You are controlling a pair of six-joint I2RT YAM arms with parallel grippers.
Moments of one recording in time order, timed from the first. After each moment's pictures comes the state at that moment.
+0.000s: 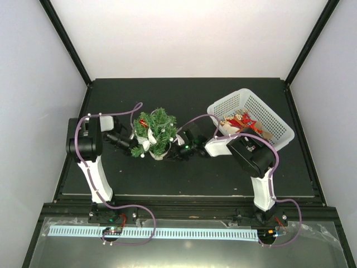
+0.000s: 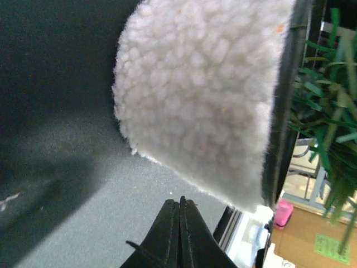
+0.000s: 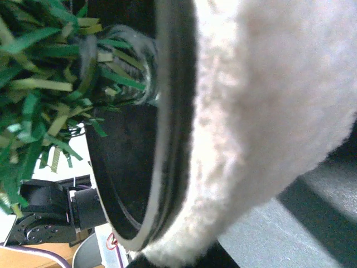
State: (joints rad) left arm 0.08 2.00 1.13 -1.12 0.94 0.56; right arm 0.76 2.02 1.02 0.23 -0.81 0.85
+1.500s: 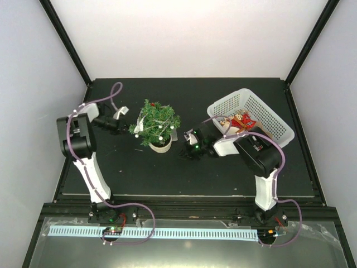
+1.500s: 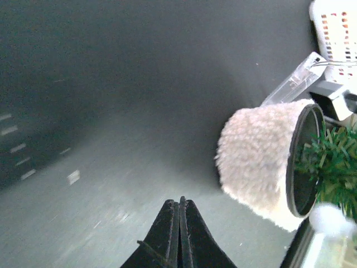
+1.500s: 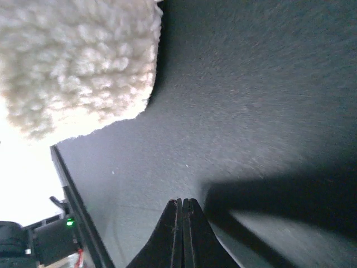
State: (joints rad) left arm 0.20 2.10 1.46 -1.04 0.88 0.44; right arm 0.68 1.99 0.92 0.21 -0.70 0.84
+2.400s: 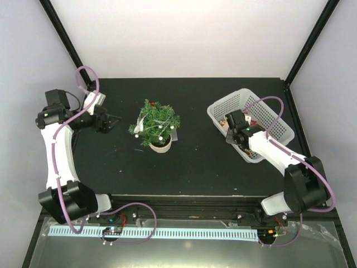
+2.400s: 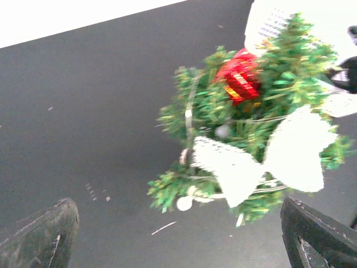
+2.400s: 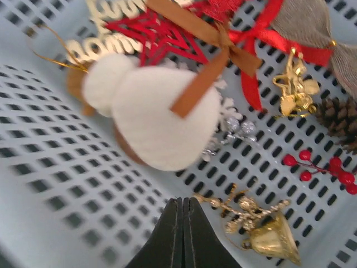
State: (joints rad) left arm 0.41 1.29 1.39 -1.14 0.90 0.68; right arm 0.41 1.43 0.95 -0.58 0.33 0.58
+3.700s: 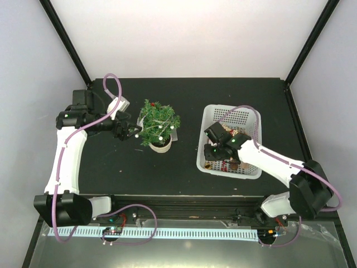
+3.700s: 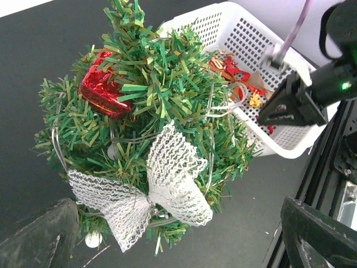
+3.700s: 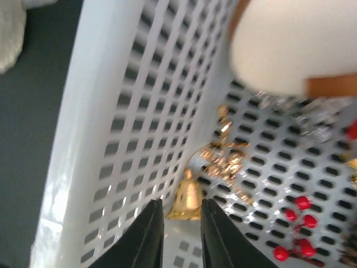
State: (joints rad) left arm 0.09 1.23 1.32 -1.11 0.89 0.59; right arm 0.74 1.41 0.91 -0.68 0.00 0.60
